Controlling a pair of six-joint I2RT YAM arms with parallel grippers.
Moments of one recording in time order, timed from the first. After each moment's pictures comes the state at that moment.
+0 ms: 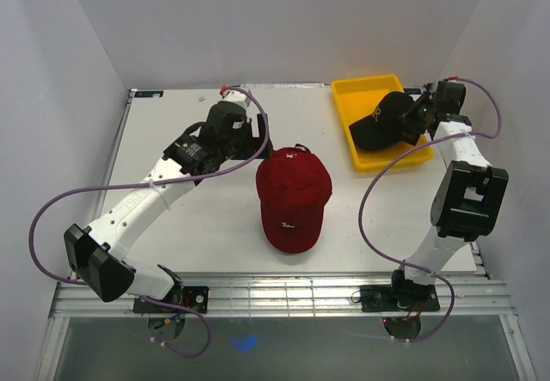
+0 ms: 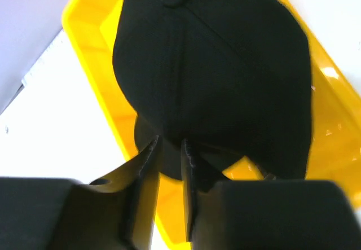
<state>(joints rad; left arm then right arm) -0.67 1.38 1.41 -0.63 -0.20 -0.46 -0.18 1.79 1.42 -0.25 -0.23 0.57</state>
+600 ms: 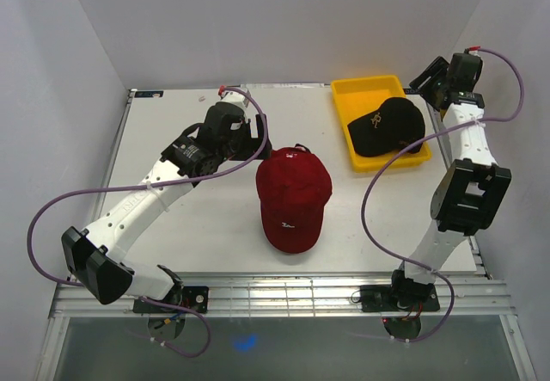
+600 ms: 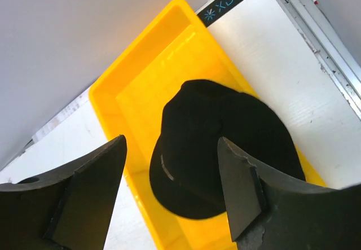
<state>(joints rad) -0.67 1.36 1.40 -0.63 -0.20 -0.46 -0.20 1.81 1.65 -0.34 -0.09 0.54</state>
